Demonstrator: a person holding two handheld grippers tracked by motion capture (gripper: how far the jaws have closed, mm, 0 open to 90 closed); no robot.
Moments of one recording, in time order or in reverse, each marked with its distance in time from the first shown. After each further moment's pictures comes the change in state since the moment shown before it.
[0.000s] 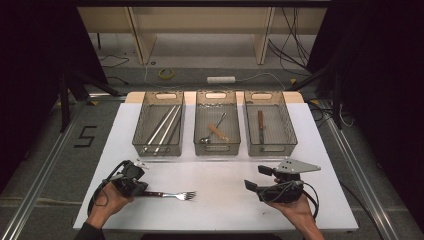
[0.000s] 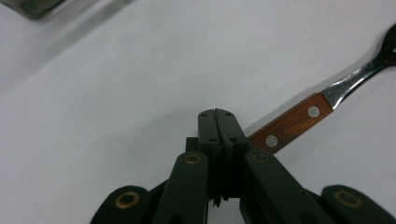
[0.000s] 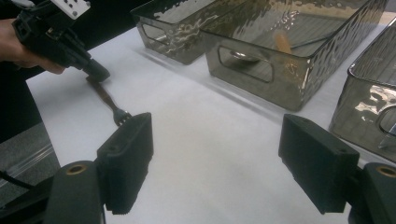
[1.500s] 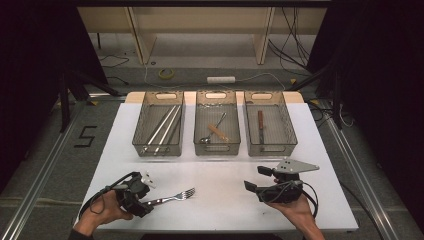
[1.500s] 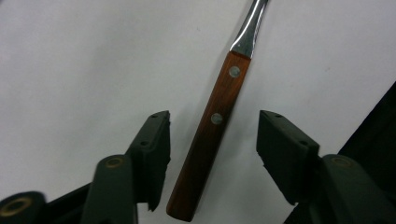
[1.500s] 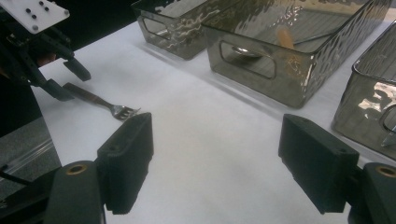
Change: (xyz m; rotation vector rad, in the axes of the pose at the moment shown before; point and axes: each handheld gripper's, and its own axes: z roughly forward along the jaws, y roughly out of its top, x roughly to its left) left arm -0.030 -0.009 -0.014 0.126 -0.100 0.300; right arm -0.001 0.000 0.002 0.018 0.005 -0.013
